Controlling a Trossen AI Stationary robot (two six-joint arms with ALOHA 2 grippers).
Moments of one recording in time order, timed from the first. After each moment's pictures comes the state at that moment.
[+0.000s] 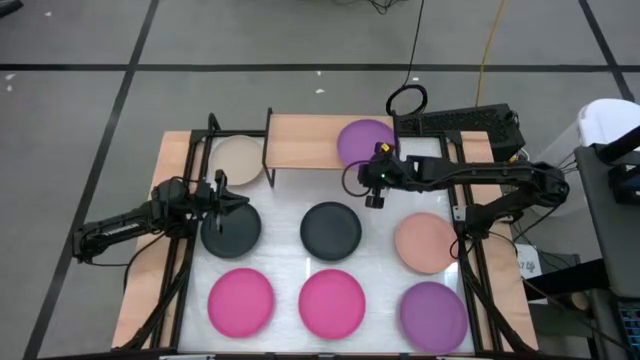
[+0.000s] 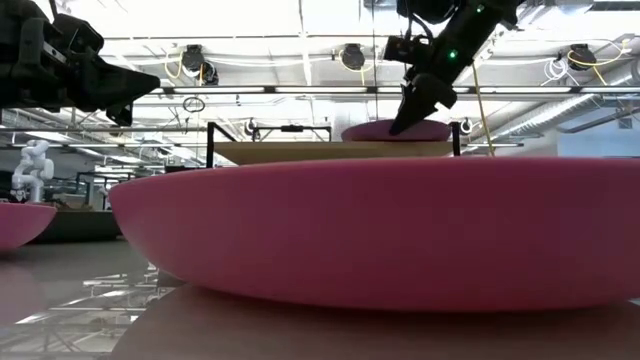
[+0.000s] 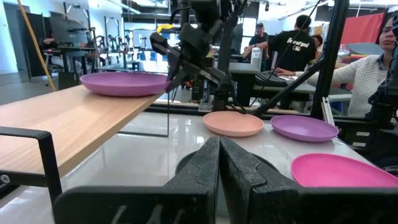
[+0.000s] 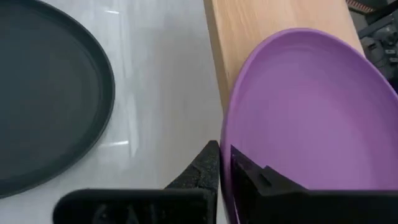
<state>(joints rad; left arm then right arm) 0.34 0.01 0.01 0.07 0.31 -0.06 -0.20 1.36 0.97 -0.46 0.31 -0.27</state>
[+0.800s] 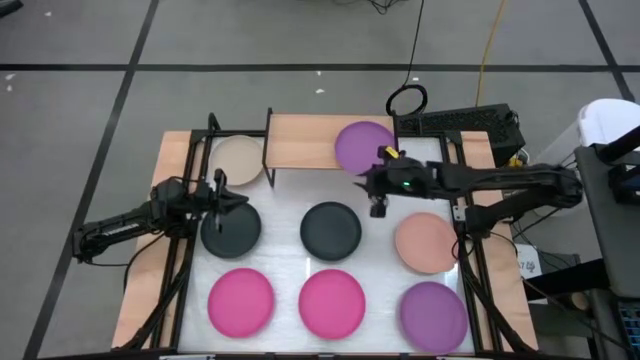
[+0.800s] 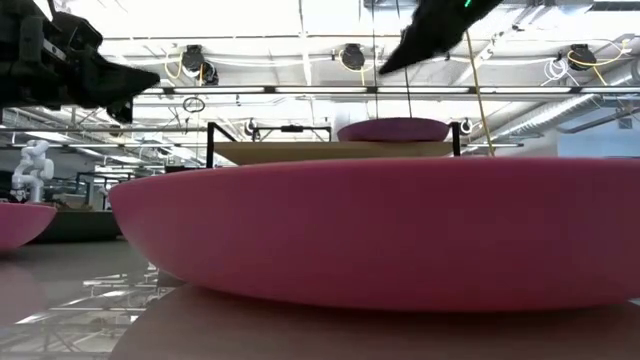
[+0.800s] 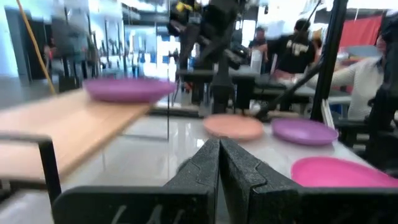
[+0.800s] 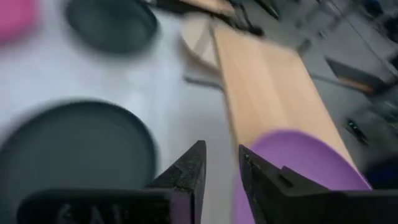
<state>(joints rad) 0.33 0.01 0.01 0.12 0.31 -0.06 -0.05 1.19 0.97 -0.33 0.26 -0.28</state>
